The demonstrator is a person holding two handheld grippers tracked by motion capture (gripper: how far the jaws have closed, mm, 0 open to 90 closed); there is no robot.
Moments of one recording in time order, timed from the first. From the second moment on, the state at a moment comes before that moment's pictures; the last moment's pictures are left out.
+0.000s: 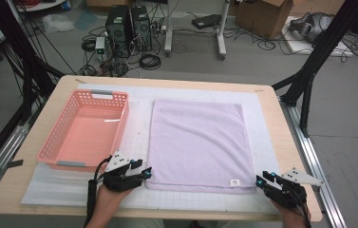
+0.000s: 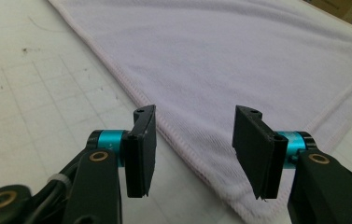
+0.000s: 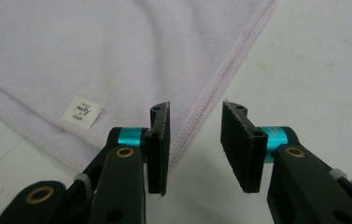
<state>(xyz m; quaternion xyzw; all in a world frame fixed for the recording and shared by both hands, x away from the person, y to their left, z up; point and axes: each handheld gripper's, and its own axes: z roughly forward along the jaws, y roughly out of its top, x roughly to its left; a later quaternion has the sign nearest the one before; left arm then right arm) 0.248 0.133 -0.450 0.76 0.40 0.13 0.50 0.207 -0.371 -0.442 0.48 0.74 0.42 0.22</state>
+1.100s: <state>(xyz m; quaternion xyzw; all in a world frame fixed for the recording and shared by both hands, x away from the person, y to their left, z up) 0.238 0.117 -0.454 0.79 0.39 0.14 0.45 0.204 -0.360 -0.450 0.48 0.77 0.39 0.17</state>
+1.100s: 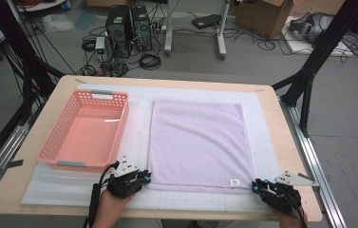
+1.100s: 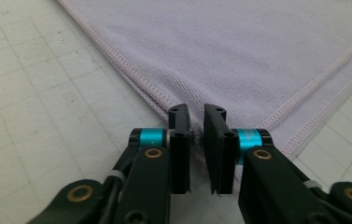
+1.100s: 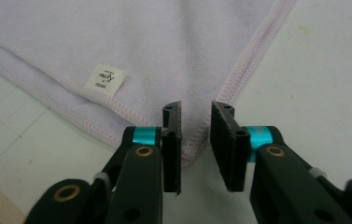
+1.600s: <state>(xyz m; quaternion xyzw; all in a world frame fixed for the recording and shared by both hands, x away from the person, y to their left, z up) 0.233 0.123 -0.445 0.77 0.39 0.15 0.49 0.199 -0.362 -0.440 0.46 0.78 0.39 0.19</state>
